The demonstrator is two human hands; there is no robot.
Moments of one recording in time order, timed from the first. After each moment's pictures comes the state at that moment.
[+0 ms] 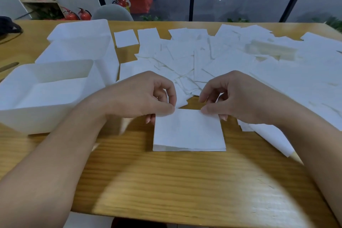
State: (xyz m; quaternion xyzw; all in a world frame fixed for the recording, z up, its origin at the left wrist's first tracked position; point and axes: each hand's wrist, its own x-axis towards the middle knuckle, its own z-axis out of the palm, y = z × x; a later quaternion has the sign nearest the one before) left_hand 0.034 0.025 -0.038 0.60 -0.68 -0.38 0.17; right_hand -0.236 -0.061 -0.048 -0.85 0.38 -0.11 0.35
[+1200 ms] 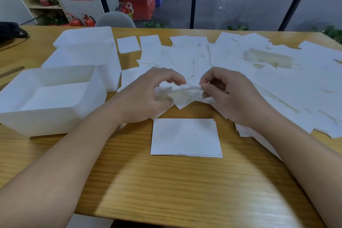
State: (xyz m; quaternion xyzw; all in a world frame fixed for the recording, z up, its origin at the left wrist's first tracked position) left_hand 0.037 0.009 -0.067 0.59 -0.75 -0.17 0.26; right_hand -0.220 -0.070 -0.068 -0.84 0.37 -0.29 0.28
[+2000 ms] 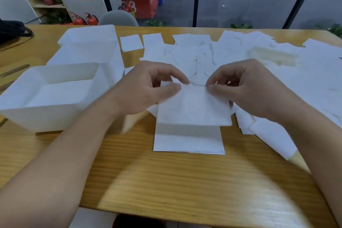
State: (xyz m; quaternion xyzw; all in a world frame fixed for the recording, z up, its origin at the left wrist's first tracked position) left_hand 0.035 0.022 -0.046 0.53 -0.71 -0.28 0.37; right_hand -0.240 -0.061 -0.032 -0.83 0.36 -0.25 0.34
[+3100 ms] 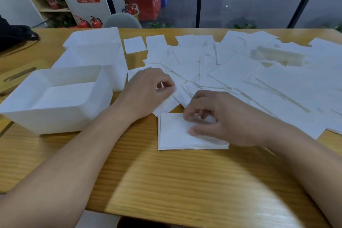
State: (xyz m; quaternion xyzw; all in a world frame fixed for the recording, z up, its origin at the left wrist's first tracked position) left_hand 0.044 0.002 -0.078 0.65 -0.70 -0.05 0.28; right_hand -0.216 -0.038 -0.067 -0.92 0.26 -0.09 0.27
